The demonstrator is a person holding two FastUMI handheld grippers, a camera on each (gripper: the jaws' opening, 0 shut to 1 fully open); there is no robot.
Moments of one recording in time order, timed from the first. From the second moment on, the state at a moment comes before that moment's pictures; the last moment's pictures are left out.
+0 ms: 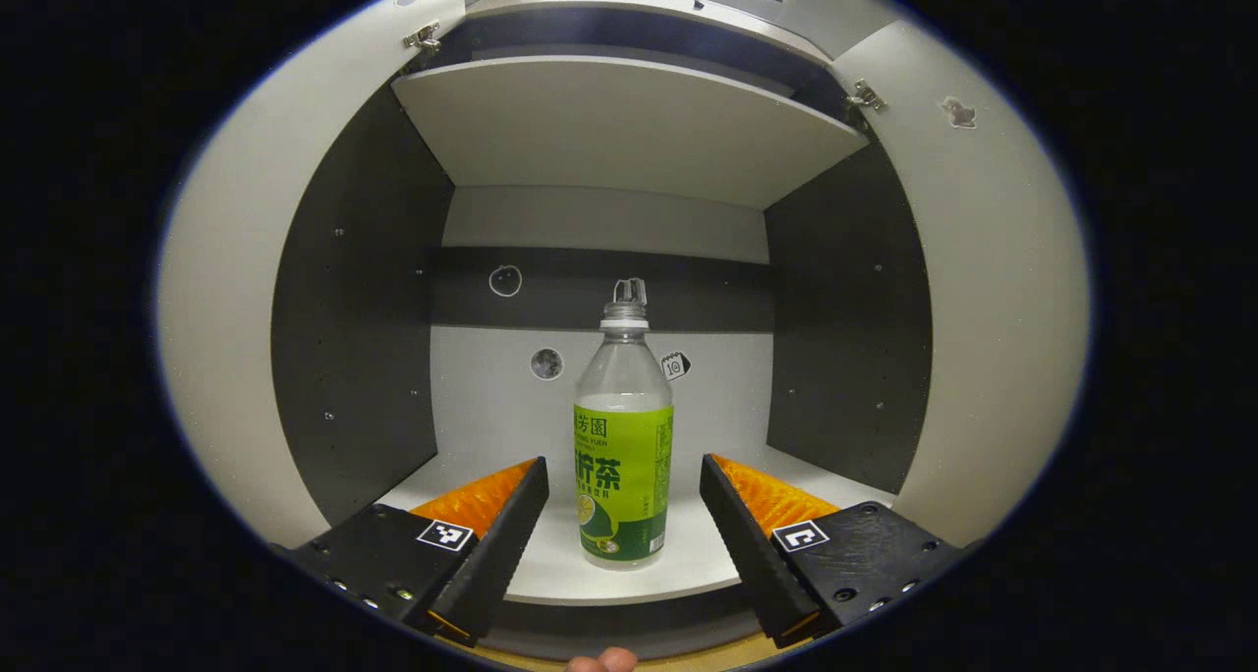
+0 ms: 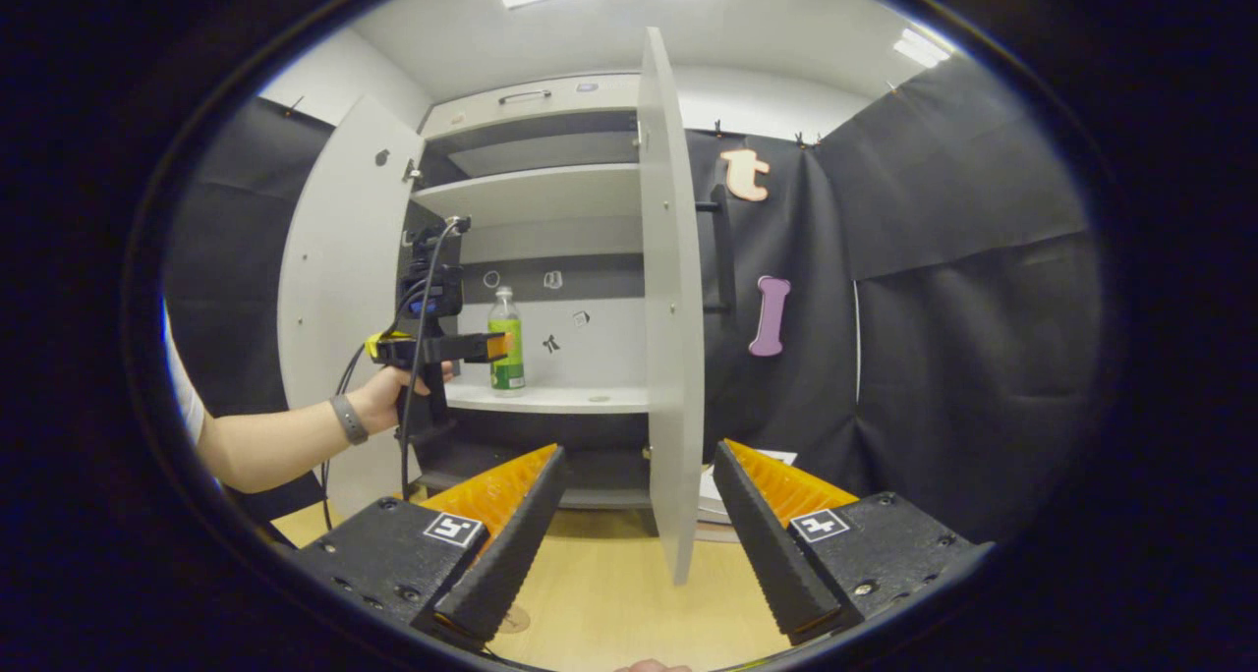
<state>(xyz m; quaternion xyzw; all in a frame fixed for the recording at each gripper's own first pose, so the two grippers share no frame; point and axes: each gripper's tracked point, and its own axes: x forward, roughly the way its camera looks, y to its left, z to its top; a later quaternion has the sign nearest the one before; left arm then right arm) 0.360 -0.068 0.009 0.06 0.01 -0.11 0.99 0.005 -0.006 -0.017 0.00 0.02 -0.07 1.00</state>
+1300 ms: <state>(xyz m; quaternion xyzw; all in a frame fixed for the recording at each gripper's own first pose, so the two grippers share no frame) 0.310 -0.071 0.041 0.06 0.00 -0.11 0.99 0.007 -0.002 -0.017 0.01 0.02 -0.02 1.00</state>
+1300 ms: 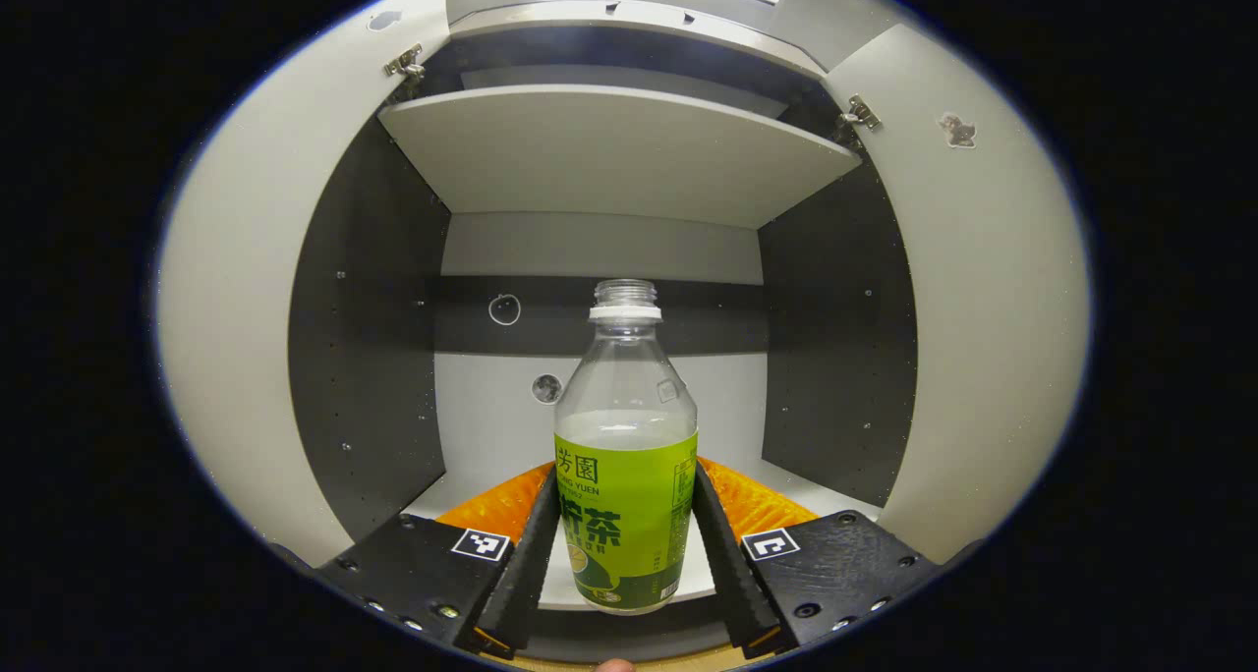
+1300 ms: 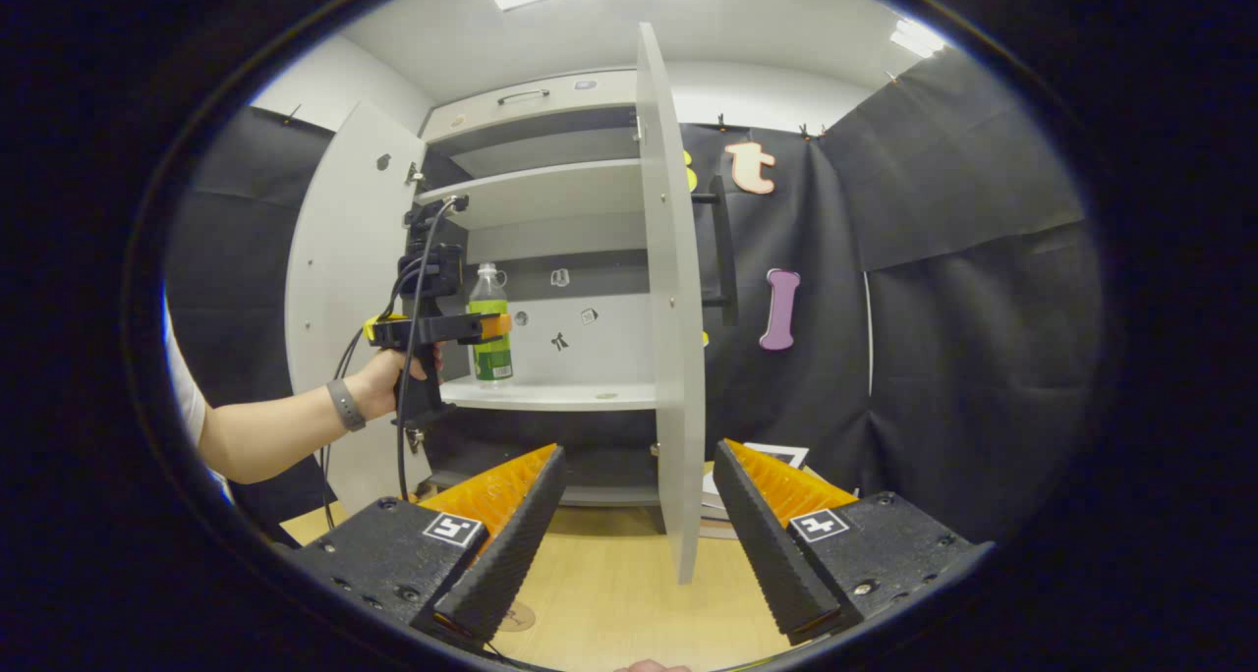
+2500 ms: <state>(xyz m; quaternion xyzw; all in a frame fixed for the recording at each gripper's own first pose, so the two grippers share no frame) 0.070 -0.089 -0.162 0.10 0.03 -0.10 0.99 -0.003 -0.018 0.072 0.02 -0.04 0.02 1.00</state>
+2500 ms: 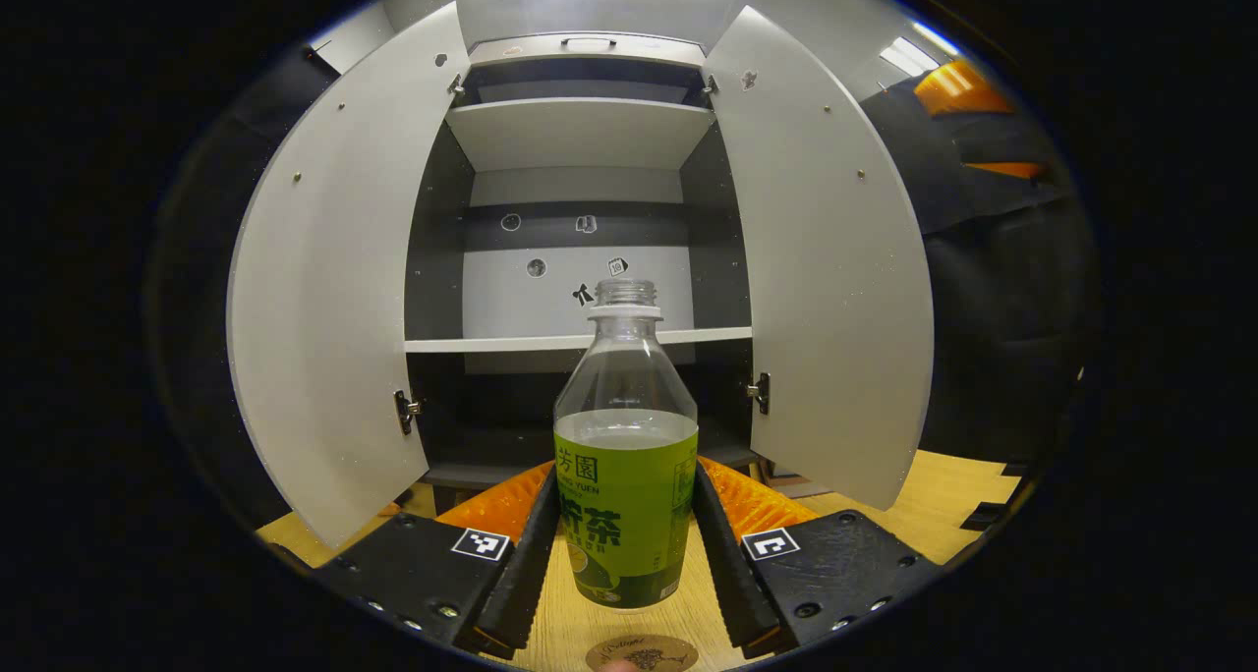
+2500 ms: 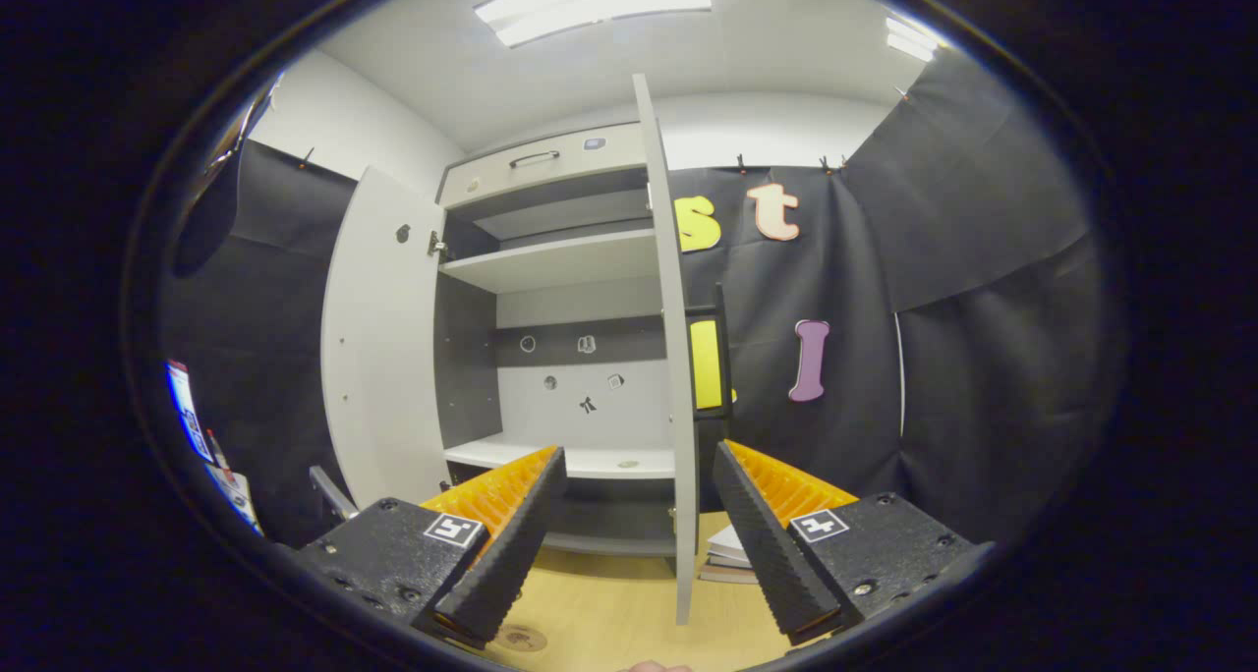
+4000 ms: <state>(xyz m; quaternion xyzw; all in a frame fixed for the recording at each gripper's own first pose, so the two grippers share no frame) 0.011 -0.067 -0.257 0.08 0.05 -0.08 0.99 0.005 0.027 0.043 -0.01 0.03 0.04 1.00</state>
